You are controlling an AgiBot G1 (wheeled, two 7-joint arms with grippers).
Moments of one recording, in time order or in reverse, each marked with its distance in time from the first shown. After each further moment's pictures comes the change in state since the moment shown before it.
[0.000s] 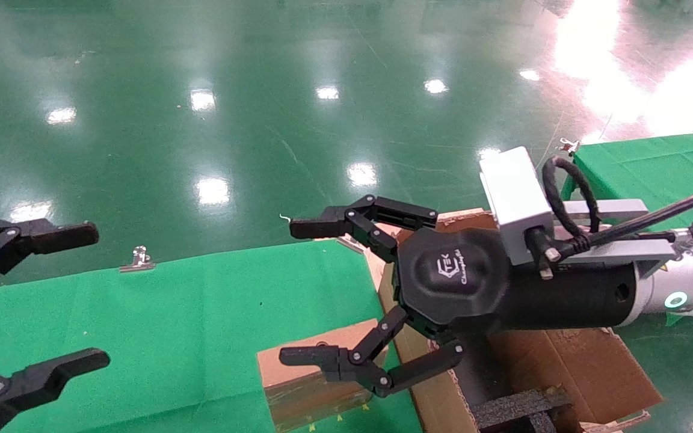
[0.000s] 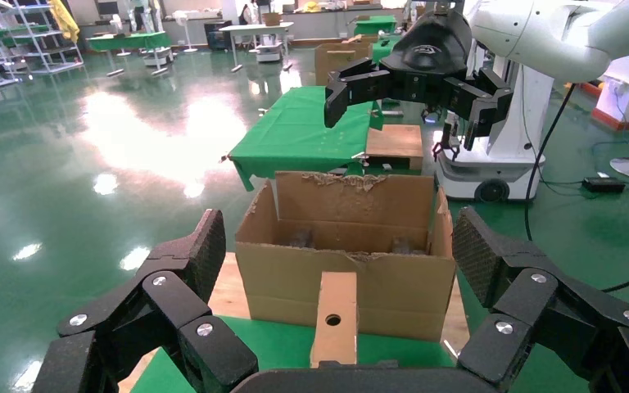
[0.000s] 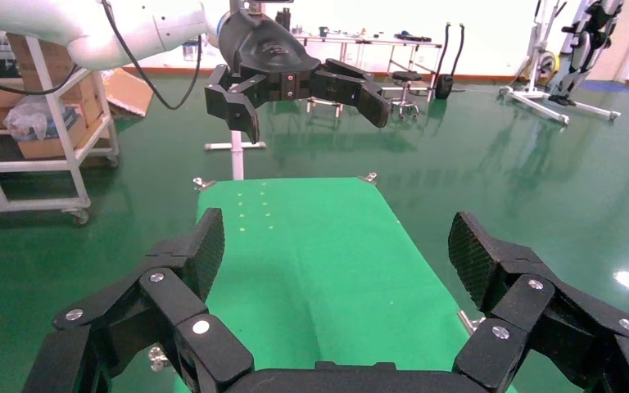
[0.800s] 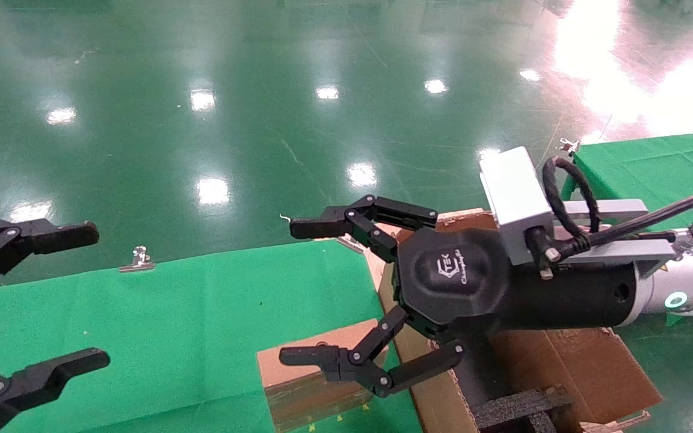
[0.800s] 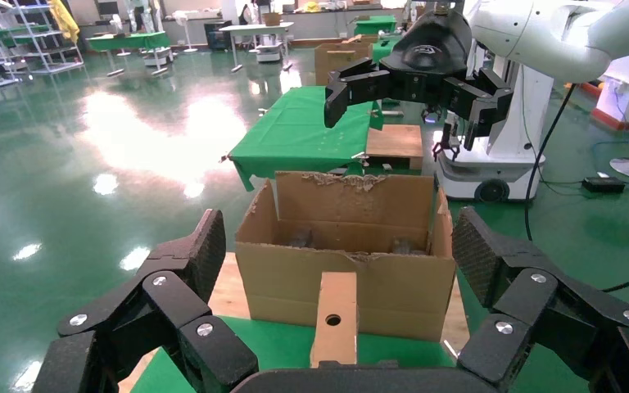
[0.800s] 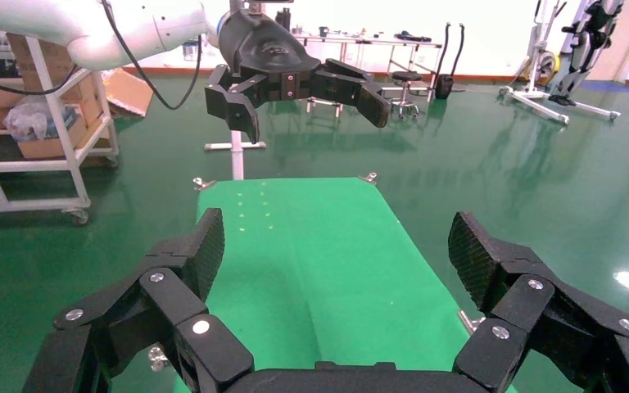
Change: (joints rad) left arm 0.000 0.000 0.000 0.000 0.000 0.000 0.000; right arm 0.000 0.000 0.000 0.000 -0.001 0.000 0.001
